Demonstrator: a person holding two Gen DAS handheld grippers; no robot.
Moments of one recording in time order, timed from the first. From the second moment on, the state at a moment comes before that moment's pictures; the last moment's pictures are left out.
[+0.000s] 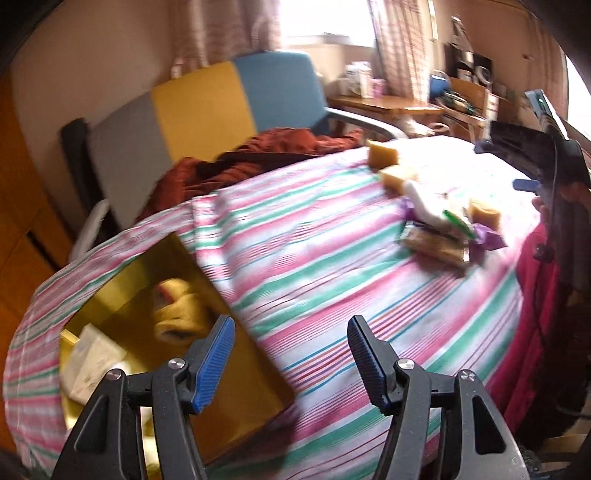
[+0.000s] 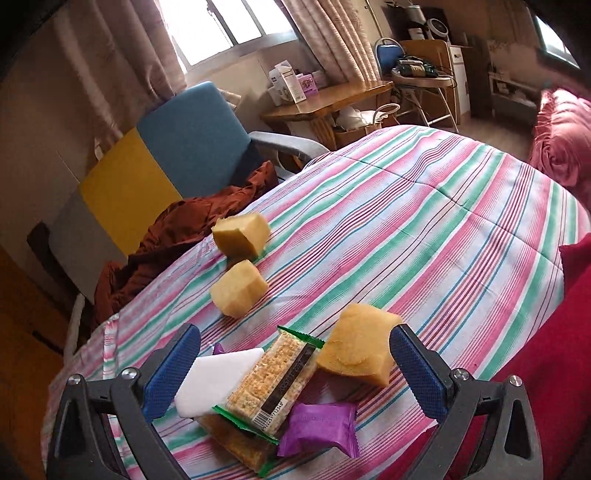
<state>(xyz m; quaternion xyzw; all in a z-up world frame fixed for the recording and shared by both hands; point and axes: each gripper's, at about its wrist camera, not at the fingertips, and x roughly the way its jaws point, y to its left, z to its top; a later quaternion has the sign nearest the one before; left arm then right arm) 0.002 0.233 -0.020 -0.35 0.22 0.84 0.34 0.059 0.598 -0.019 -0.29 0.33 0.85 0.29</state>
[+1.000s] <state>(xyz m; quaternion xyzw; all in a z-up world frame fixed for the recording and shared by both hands) 0.005 0.483 -0.064 -0.25 0.53 0.59 0.56 0.062 0.620 -0.043 -0.29 0.44 0.82 0.23</state>
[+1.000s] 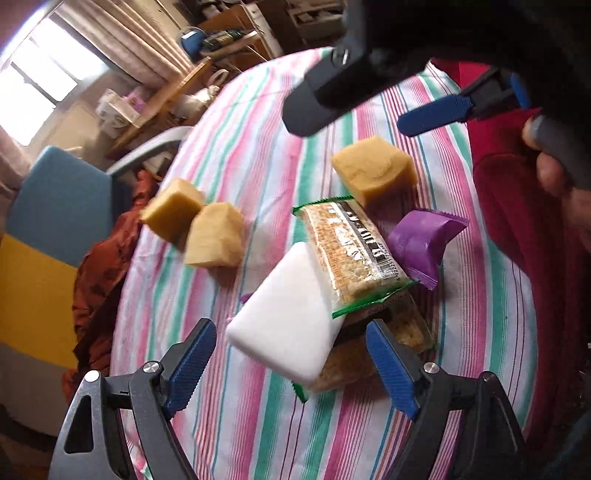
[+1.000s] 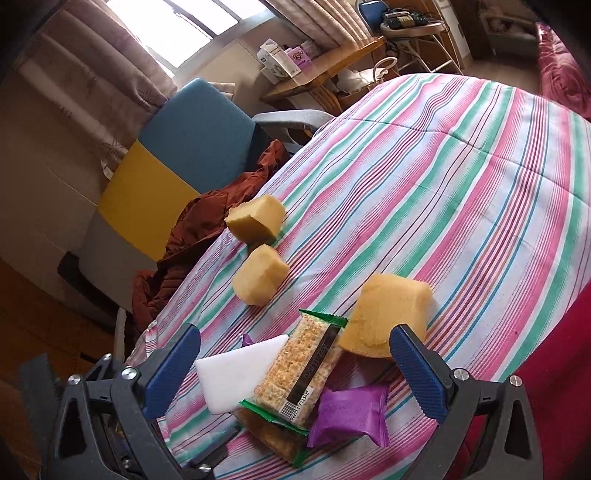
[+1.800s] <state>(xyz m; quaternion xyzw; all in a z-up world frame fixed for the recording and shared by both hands) -0.041 0.312 -0.072 -0.49 0.15 0.75 0.42 0.053 0.619 -0.048 -0.32 0.41 0.81 0.26</state>
